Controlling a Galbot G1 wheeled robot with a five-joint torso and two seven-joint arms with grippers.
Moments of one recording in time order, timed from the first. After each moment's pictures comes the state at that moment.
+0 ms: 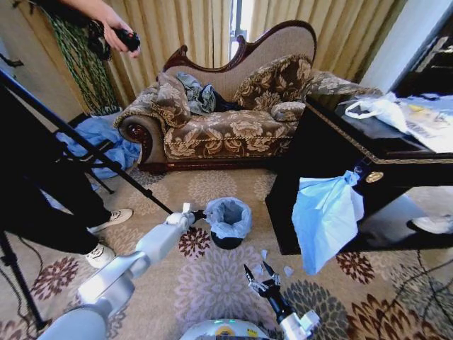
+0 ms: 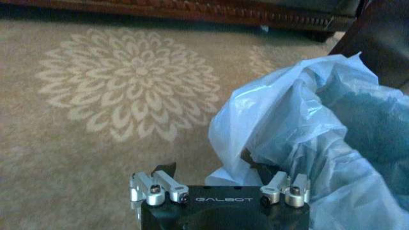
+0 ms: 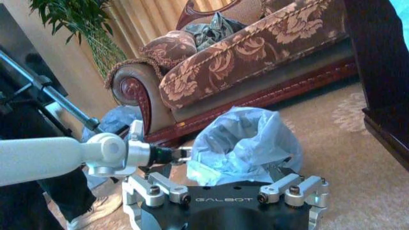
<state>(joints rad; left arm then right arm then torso) 0.40 -1.16 0.31 -0.77 -0.86 0.25 0.30 -1.76 1.29 0.36 1.90 0.52 0.22 -0.30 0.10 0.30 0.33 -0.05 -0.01</state>
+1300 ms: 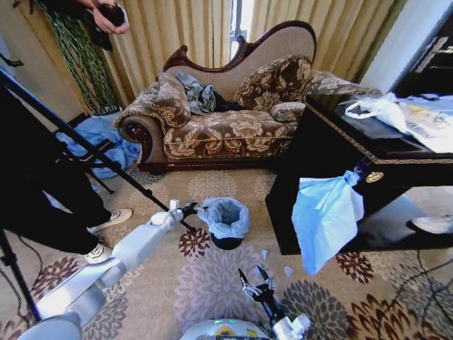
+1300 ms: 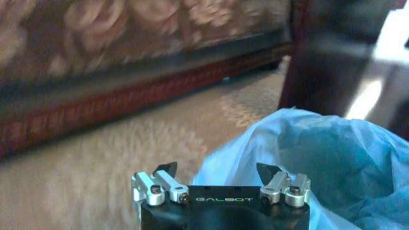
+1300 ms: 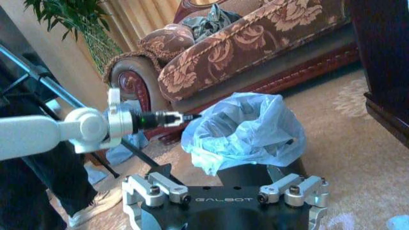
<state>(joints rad) 0.38 -1.02 0.37 -0.98 -0.65 -0.01 0.36 -1.74 1.36 0.34 1.82 0.48 0.25 -0.32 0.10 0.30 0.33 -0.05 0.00</state>
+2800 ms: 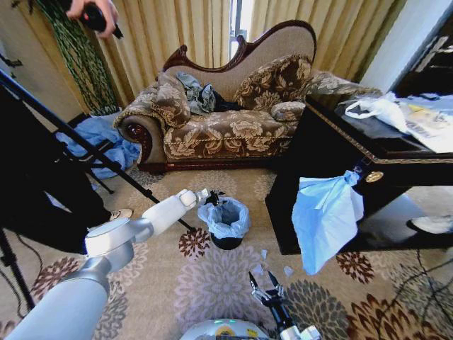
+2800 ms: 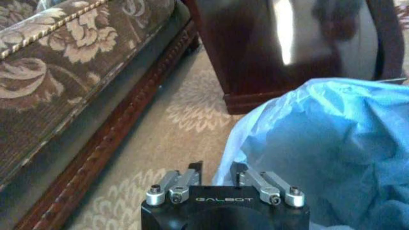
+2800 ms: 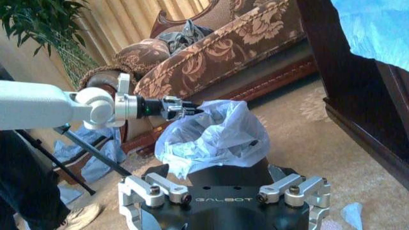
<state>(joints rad) 0.06 -1.24 0.79 -0.62 -0.42 -0.23 0.44 -1.78 1.42 0.44 1.74 0.54 0.34 -0.41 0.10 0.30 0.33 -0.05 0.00</state>
